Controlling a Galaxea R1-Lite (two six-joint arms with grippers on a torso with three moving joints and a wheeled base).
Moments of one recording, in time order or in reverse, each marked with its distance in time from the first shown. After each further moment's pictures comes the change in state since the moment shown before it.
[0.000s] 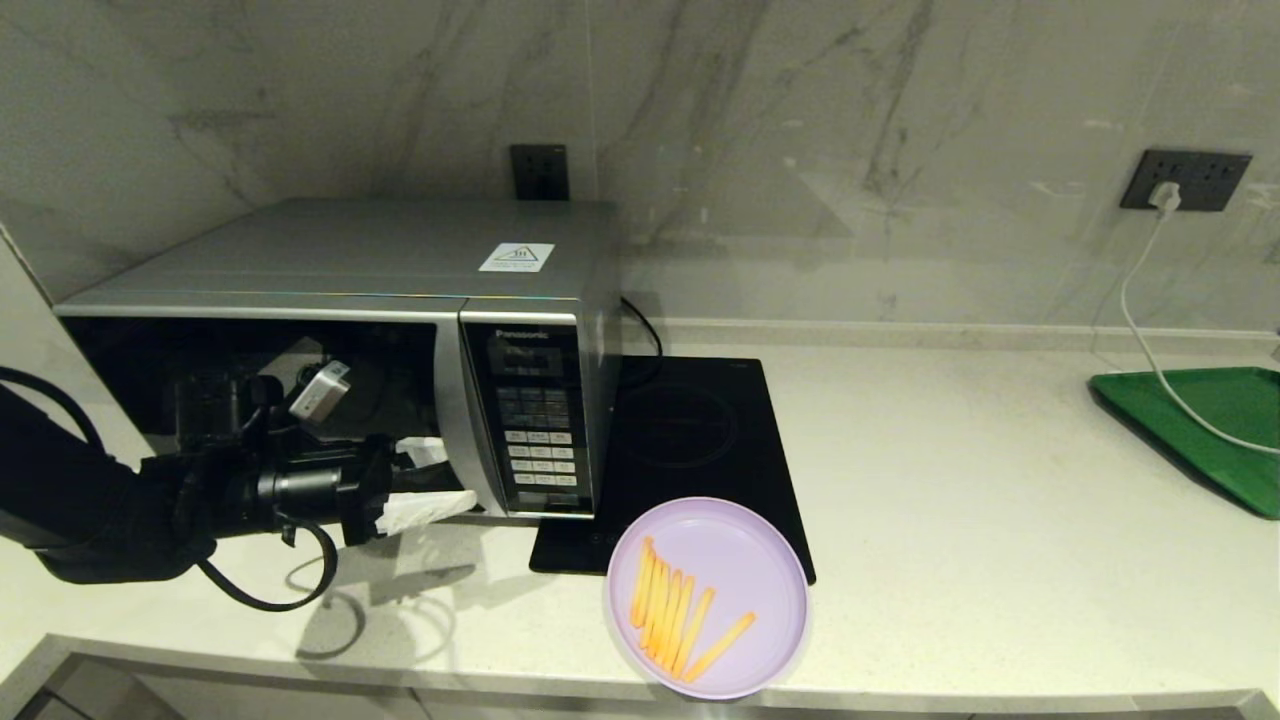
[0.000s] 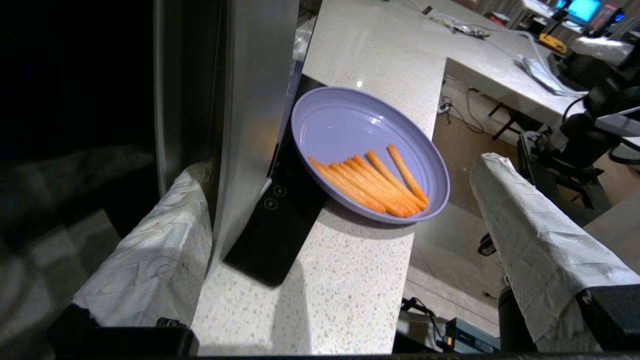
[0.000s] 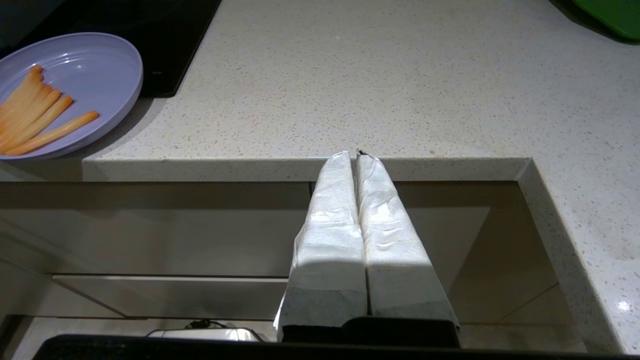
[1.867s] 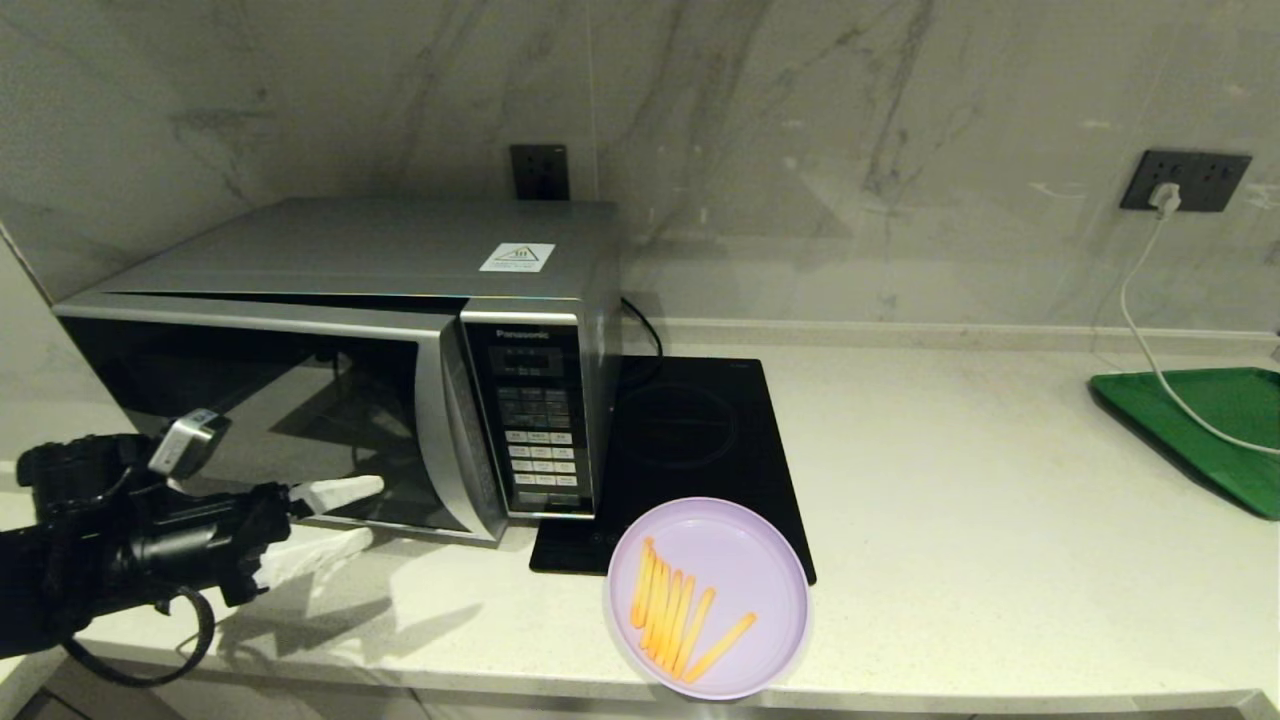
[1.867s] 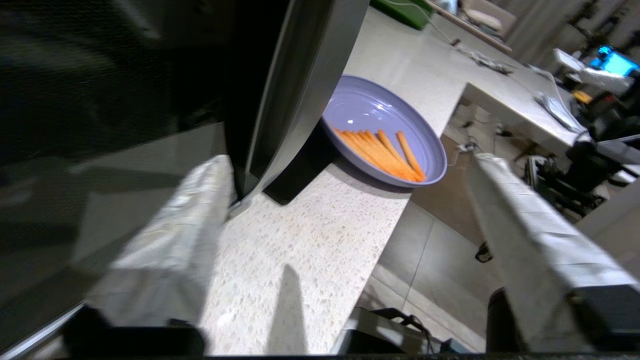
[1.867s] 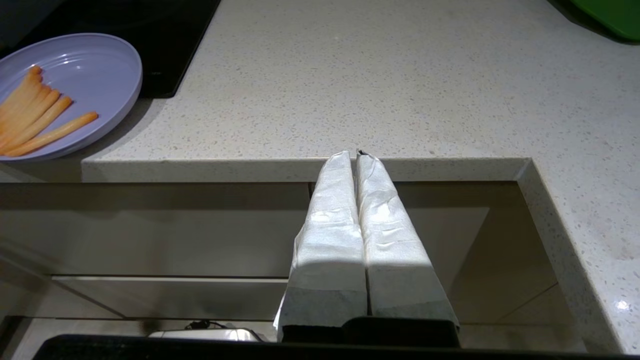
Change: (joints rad) left arm 0.262 -0.076 0.217 -0.021 -0.132 0.059; right arm 0.000 0.000 0.000 0.000 0.000 0.000
